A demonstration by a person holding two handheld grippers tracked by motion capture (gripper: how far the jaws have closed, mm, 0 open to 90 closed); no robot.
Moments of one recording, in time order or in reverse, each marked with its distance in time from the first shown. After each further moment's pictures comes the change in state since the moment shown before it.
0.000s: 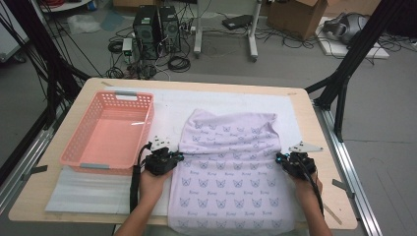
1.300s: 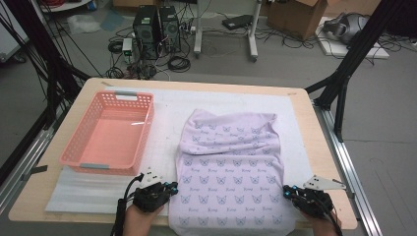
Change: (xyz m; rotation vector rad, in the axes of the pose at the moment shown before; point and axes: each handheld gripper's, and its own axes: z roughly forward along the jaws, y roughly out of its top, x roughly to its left) left arm -0.034 -0.060 -0.068 0.062 -0.099 0.055; right arm 0.032 -0.066 -0.076 0.000 0.177 0.022
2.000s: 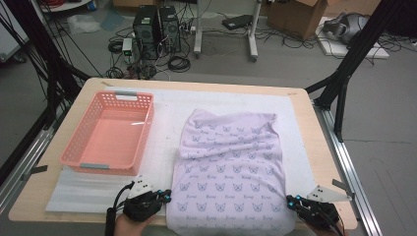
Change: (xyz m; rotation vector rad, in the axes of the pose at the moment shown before) left arm 0.000 -0.020 -0.028 0.000 -0.031 0.010; right arm 0.016 -0.015 -0.023 0.028 0.005 -0.052
